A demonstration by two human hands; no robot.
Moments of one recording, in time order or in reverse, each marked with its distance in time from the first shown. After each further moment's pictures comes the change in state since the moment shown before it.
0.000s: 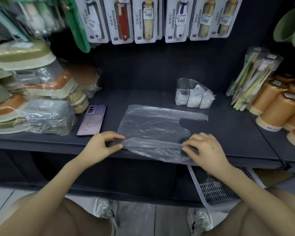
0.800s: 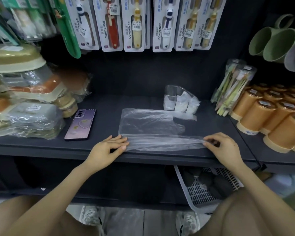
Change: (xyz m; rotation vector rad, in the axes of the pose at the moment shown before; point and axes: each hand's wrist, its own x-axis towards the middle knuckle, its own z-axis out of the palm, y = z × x) left_hand 0.011 0.000 0.047 0.171 -0.031 0.083; right_hand -0.031 0.087 -0.027 0.131 0.066 0.483
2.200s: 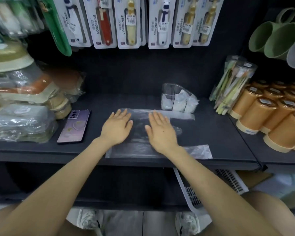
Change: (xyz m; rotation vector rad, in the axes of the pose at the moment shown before) left_hand 0.094 0.037 -0.007 0.423 -0.056 -0.171; right_hand 0.046 -0.150 0.091 -0.251 -0.274 -0.201
